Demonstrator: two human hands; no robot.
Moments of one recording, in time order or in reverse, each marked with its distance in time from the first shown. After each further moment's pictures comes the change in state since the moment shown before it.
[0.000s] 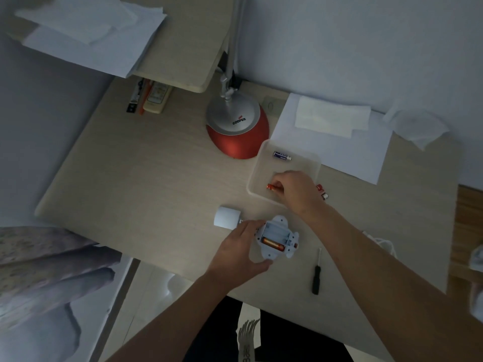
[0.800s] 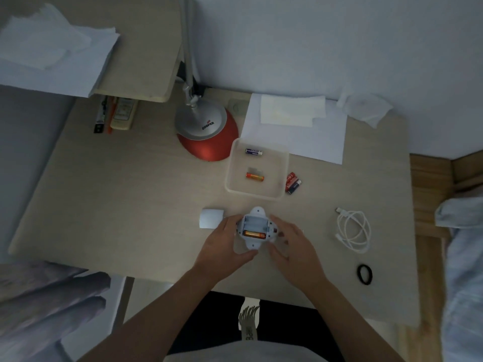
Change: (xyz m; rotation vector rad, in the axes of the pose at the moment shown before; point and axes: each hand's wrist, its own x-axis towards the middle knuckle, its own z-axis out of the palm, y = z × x) left_hand 0.002 -0.009 -0.007 0.036 -0.060 0.064; right_hand -0.177 -0.015 0.061 0.500 0.276 0.164
